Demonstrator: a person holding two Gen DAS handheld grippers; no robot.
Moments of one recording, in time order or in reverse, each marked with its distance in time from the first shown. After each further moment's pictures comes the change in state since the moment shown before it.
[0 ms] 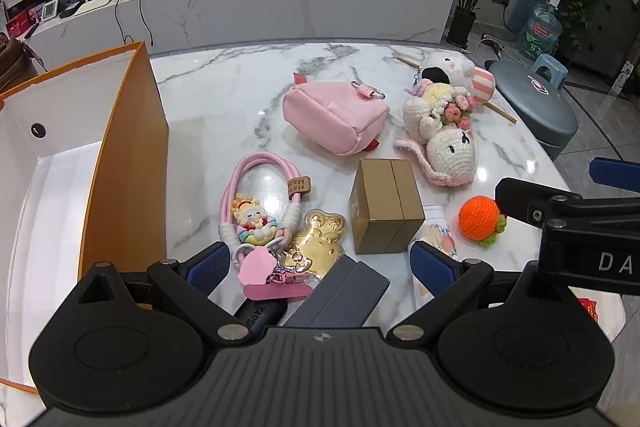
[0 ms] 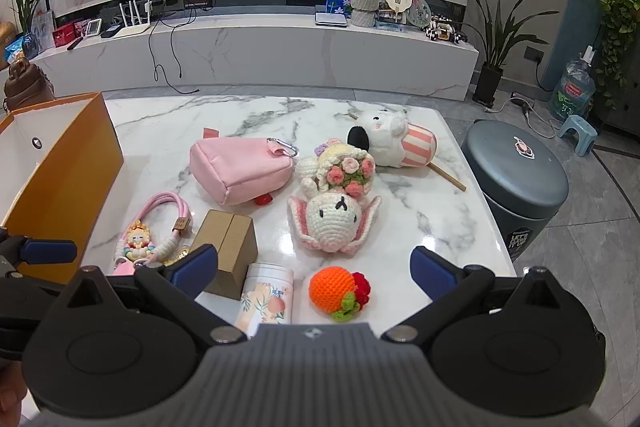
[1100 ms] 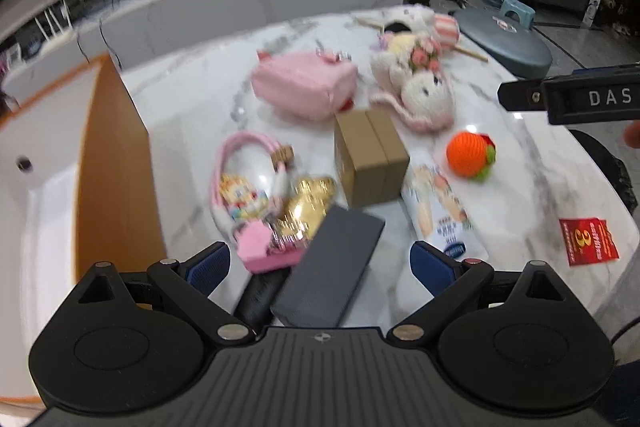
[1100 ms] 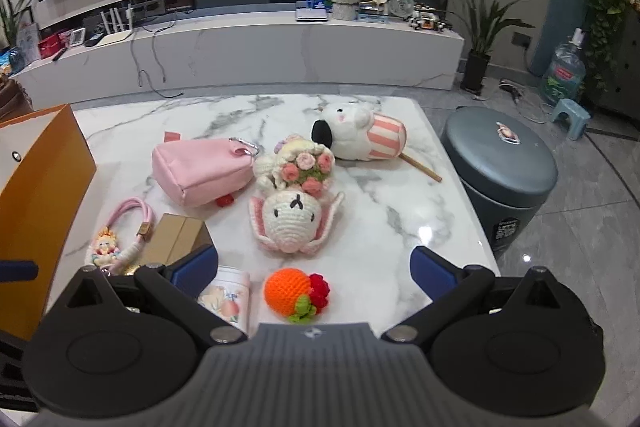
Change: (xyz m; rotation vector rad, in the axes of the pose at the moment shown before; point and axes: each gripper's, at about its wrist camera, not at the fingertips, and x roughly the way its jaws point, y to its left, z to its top) left arm 0.007 -0.007 -0.023 0.196 0.056 -0.028; right arm 0.021 -0.044 -0.005 0.033 0.006 0.007
